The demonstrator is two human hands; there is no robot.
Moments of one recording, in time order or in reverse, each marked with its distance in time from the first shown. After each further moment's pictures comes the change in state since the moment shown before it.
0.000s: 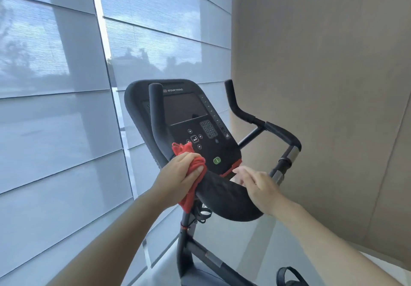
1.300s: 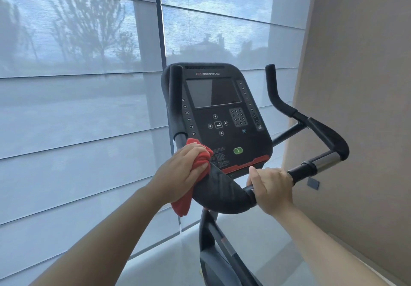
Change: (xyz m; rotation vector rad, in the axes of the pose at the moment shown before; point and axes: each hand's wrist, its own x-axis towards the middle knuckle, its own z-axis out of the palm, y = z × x) left_hand -0.013 0.065 0.036 0.212 0.036 -0.215; right_hand 0.021 0.072 -0.005 -0.208 0.174 -0.309
